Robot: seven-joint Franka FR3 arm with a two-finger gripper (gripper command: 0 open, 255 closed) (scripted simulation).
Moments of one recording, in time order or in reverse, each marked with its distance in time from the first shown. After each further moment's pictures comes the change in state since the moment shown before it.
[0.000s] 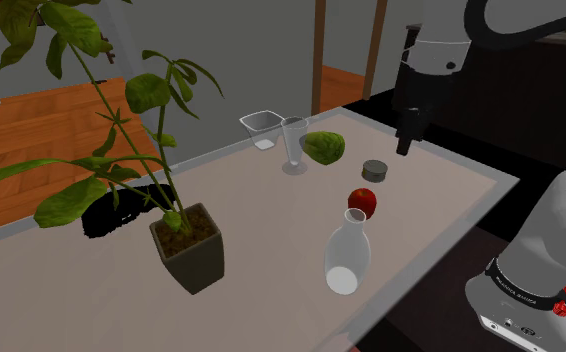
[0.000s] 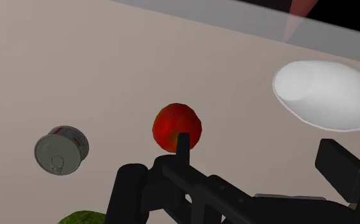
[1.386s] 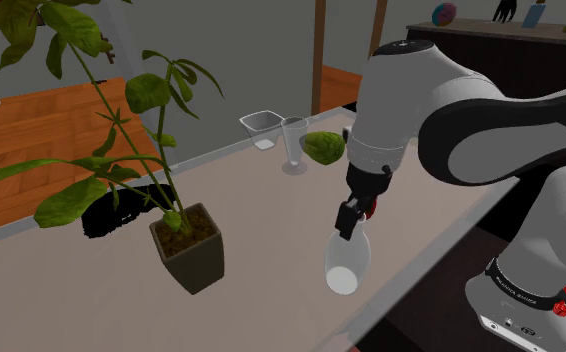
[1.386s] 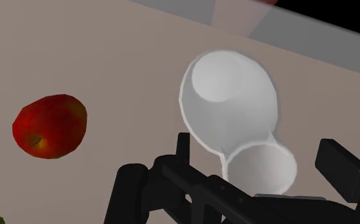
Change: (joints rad) arm 0.122 0.239 0.411 -0.063 0.144 0.393 0.327
